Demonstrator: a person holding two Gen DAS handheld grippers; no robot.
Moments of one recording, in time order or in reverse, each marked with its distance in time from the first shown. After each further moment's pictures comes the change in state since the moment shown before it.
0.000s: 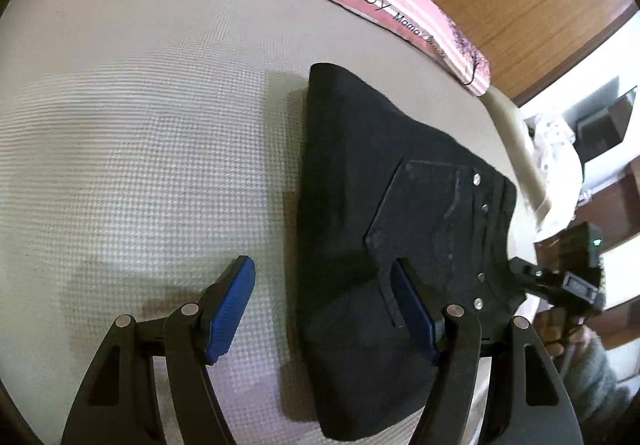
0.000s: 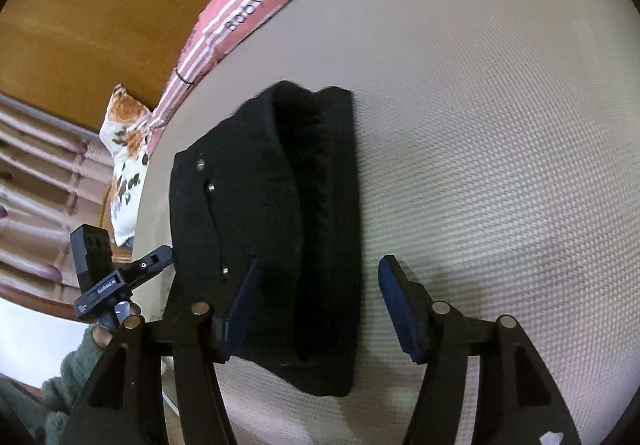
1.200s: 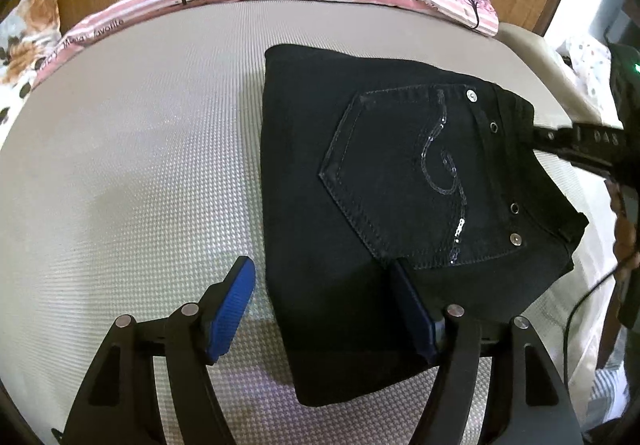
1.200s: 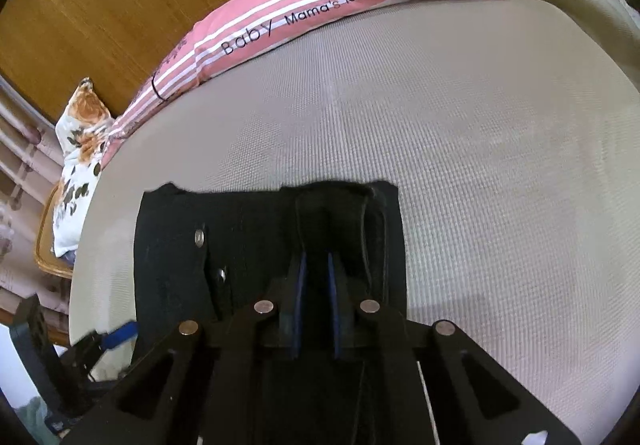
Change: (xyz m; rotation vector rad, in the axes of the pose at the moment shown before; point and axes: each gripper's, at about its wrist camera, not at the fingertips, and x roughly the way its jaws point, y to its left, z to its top) left arm 0.011 -0.068 -0.043 0.253 -0.043 0.354; right arm 0.026 0.070 0.028 -0.151 -0.130 -0.274
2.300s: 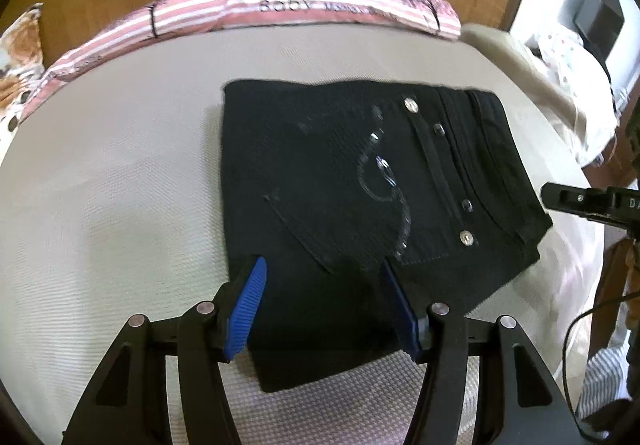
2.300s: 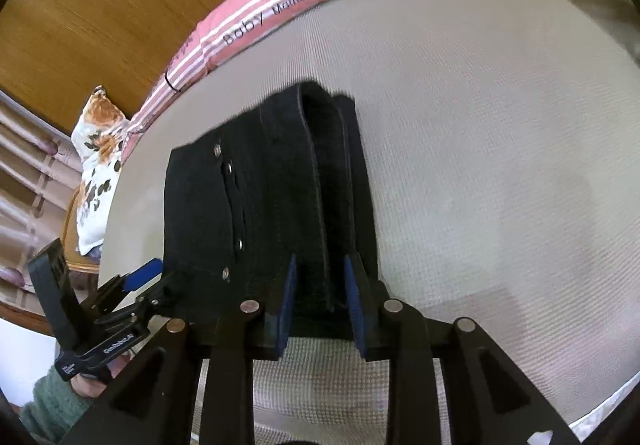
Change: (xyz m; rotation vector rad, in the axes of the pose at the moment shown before) left arm -0.031 -0.019 0.005 0.072 -0.058 -0.056; right arm -0.065 -0.017 -0.056 0.081 -0.016 0.043
